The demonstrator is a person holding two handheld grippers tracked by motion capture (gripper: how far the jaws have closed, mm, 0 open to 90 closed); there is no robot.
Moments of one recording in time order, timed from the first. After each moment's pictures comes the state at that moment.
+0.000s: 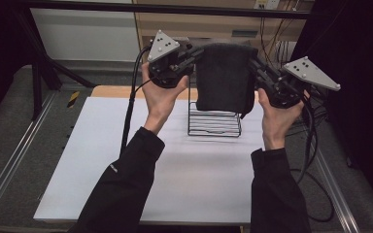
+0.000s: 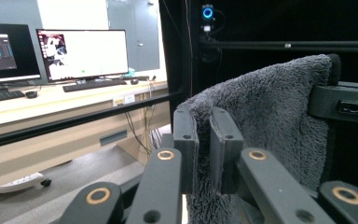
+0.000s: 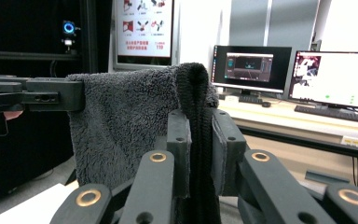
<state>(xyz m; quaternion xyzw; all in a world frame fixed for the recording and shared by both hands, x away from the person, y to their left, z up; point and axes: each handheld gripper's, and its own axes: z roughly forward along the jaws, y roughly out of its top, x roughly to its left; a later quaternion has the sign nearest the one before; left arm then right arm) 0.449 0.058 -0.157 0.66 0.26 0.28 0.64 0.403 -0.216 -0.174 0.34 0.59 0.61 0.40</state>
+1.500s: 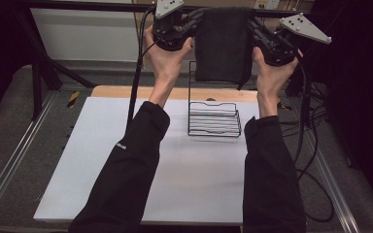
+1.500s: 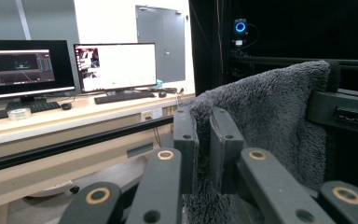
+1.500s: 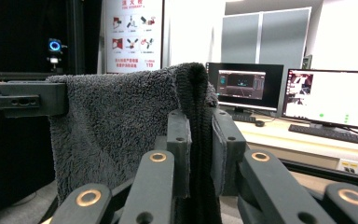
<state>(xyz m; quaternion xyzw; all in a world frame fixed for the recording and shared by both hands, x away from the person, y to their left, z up) 0.505 0.048 -0.115 0.64 0.29 0.32 0.63 0.482 -0.212 -0.133 0.34 0.56 0.63 0.42</state>
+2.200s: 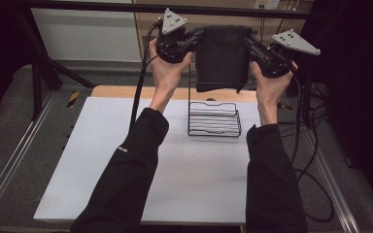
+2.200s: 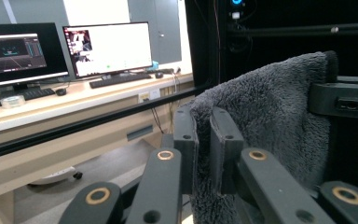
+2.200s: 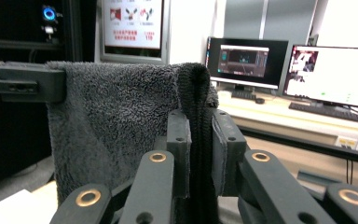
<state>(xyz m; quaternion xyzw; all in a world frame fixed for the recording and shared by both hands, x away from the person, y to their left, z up) 0.515 0.045 -0.150 0.67 0.28 0.32 0.60 0.490 -0.220 -0.169 0.35 0.60 0.59 0.41</state>
